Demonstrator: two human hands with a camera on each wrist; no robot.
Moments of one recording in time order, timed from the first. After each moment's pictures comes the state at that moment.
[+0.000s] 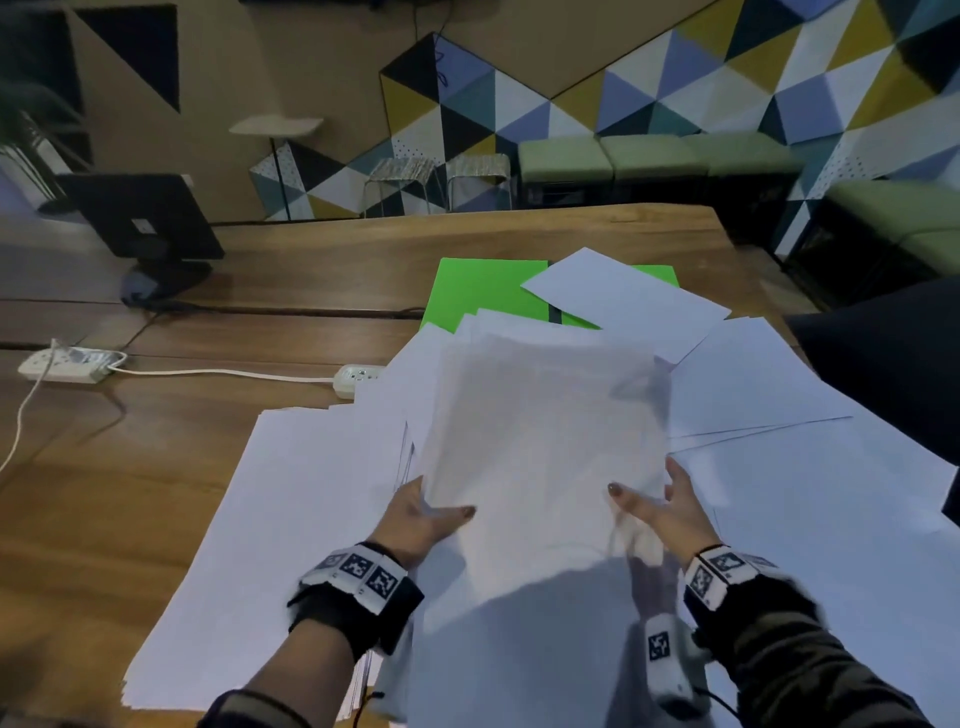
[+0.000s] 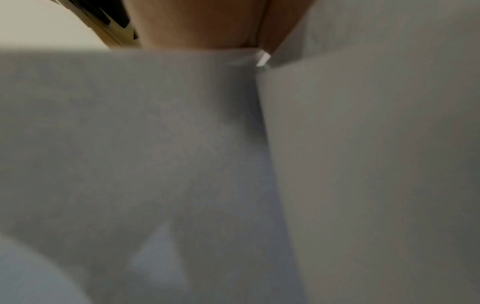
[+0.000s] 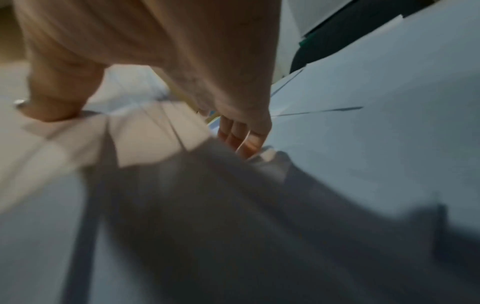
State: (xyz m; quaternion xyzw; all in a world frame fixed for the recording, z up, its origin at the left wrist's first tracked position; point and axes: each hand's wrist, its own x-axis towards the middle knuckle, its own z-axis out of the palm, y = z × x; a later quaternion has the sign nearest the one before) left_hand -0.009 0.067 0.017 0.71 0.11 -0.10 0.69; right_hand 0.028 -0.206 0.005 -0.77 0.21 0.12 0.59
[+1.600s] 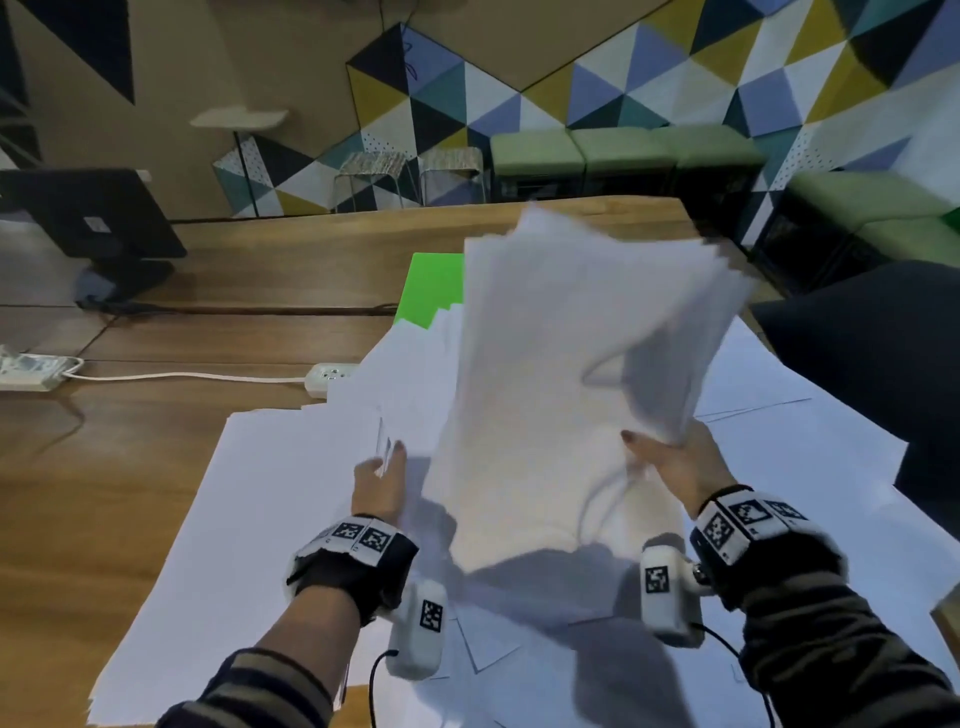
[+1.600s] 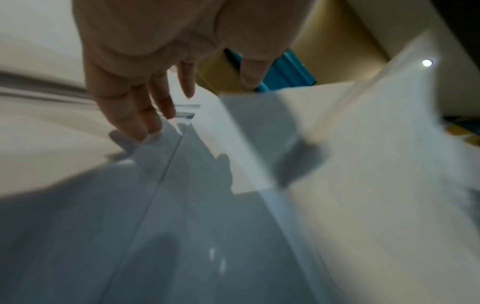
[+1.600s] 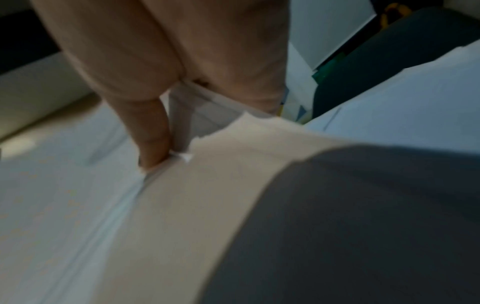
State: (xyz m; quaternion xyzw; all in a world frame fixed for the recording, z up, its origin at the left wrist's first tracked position) left_hand 0.036 0.075 -0.012 0.71 0.36 -0.06 0.60; right_hand 0.044 -0.222 0.060 -0.80 0.14 0.00 0.58
